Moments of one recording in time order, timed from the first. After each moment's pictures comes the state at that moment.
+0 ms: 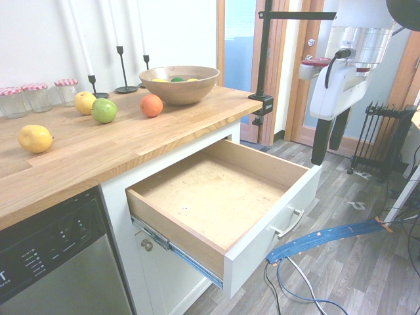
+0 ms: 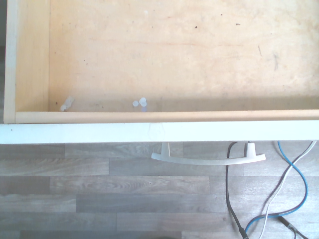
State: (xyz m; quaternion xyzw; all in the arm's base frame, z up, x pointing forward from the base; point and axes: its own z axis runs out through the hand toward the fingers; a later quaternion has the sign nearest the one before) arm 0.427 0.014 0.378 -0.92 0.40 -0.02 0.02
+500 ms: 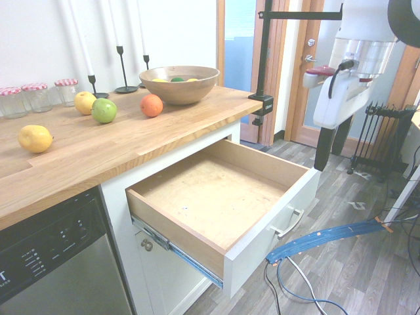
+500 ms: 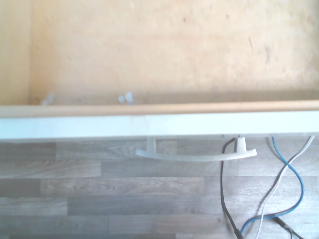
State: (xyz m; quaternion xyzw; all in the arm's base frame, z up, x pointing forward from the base) arm 0.416 0.001 0.341 -0.92 0.40 -0.03 0.01
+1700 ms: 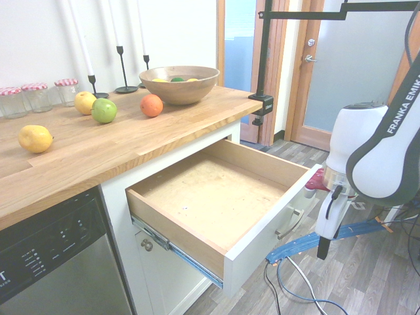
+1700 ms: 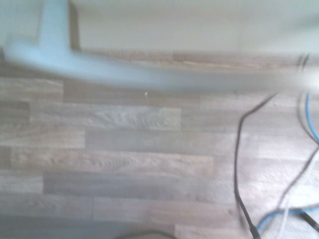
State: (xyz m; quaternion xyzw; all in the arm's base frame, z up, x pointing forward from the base) arm 0.410 -0.019 0.121 -0.93 0.37 0.01 0.03
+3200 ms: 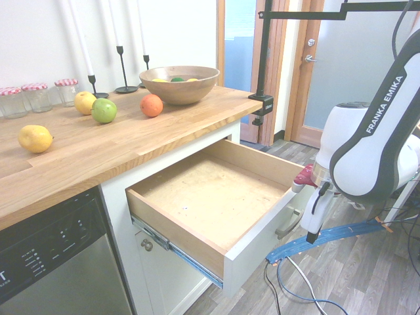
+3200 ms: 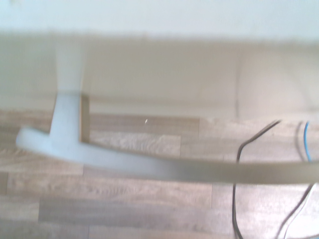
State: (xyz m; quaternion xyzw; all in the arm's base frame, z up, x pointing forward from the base) arm 0.425 -0.017 0.127 -0.93 0.37 -0.03 0.03
